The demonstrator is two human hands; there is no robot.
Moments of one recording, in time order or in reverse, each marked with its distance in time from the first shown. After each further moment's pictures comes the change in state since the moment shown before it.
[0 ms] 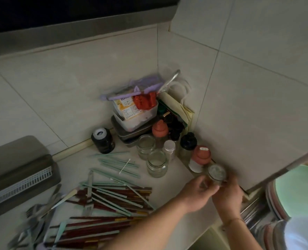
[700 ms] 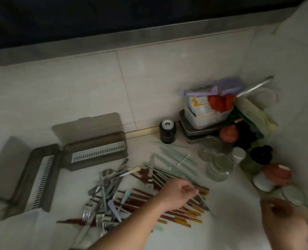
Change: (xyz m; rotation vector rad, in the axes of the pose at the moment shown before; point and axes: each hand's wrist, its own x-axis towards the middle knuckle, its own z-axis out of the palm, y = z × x) left_hand -0.129 -0.079 -0.162 0.157 0.331 -0.084; right_hand -0.057 -0.047 0.014 -0.122 -0.096 -0.165
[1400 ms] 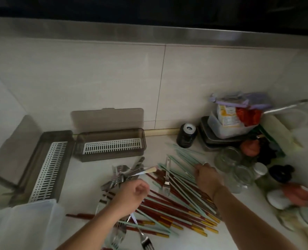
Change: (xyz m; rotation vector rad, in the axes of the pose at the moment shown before) left_hand -0.092 -0.108 -0.127 0.046 0.290 -0.103; right_hand -0.016 -0.143 0.174 -0.689 -0.581 -0.594
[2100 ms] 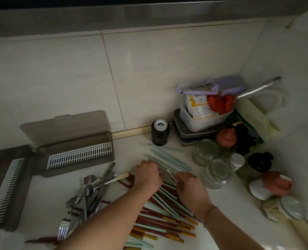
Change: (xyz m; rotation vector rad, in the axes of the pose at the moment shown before) left_hand 0.124 0.089 0.110 0.639 0.119 0.056; right_hand -0.030 0.039 0.016 0.415 0.150 -0.221
